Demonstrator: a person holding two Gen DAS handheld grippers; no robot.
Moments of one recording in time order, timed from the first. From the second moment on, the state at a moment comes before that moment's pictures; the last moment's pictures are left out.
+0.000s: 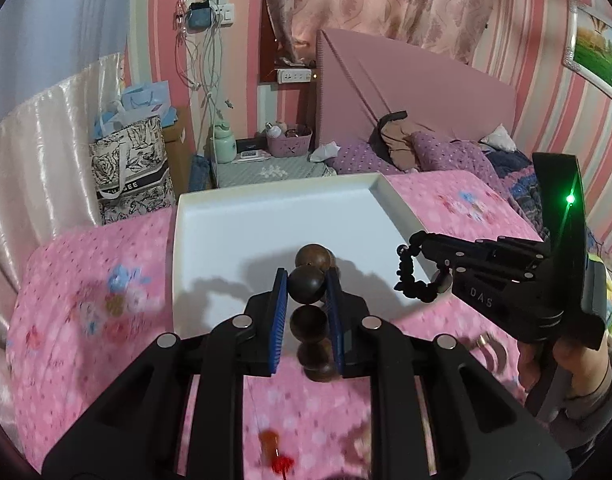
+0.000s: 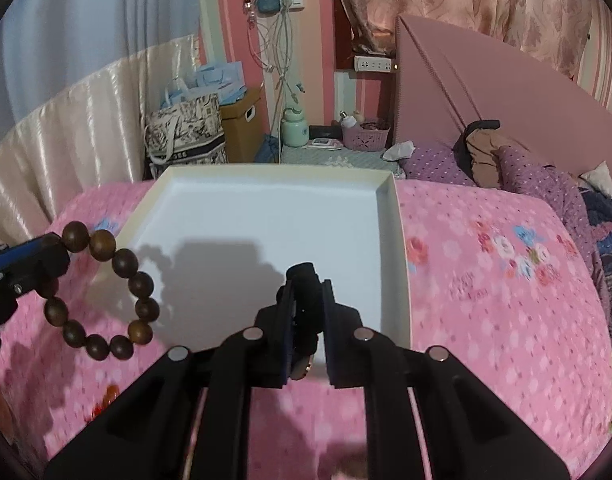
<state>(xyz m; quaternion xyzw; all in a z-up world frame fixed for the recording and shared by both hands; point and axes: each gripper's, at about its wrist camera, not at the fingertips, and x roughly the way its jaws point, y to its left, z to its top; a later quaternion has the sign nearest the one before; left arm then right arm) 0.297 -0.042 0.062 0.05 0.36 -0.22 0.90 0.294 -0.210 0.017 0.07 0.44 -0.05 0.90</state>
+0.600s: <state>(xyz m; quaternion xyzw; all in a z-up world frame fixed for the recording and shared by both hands) 0.462 -0.061 -0.005 0.02 0.43 -0.13 0.89 0.437 -0.229 -0.041 0.07 0.46 -0.09 0.88</state>
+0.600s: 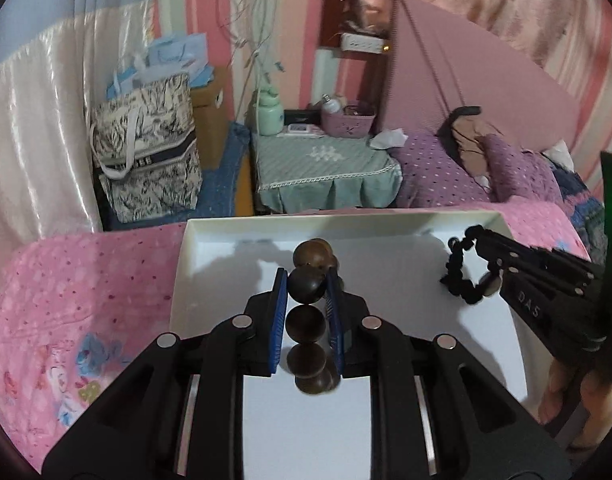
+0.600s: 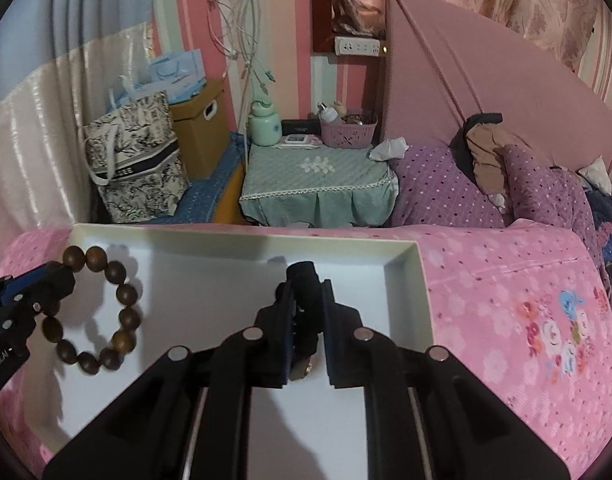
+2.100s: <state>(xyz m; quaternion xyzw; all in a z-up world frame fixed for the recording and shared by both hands) 0.402 -0.059 0.034 0.07 0.39 -0.10 0.91 0.372 -0.247 0.014 0.05 0.48 -0.10 0.87</state>
